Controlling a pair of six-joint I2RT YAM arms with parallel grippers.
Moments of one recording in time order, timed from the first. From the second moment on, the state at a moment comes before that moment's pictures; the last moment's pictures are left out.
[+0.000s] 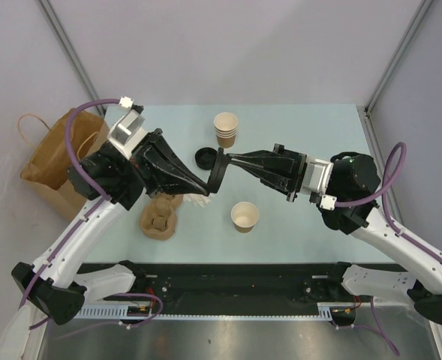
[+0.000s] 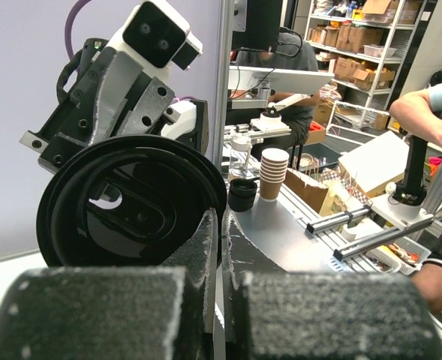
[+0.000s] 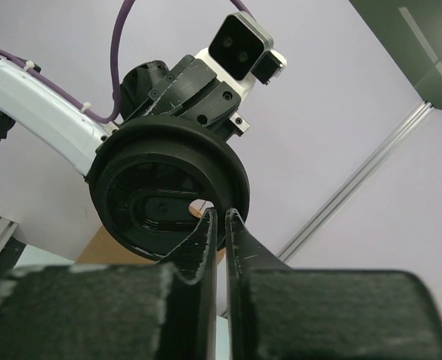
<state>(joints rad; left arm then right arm) -0.55 1.12 1.22 1.13 1.26 -1.29 0.91 1.03 1.19 0.49 -0.66 -0.36</state>
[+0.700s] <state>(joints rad) -0.29 0.88 1.23 0.06 1.10 -0.52 0.85 0.99 1.28 -0.06 -0.42 -0.37</state>
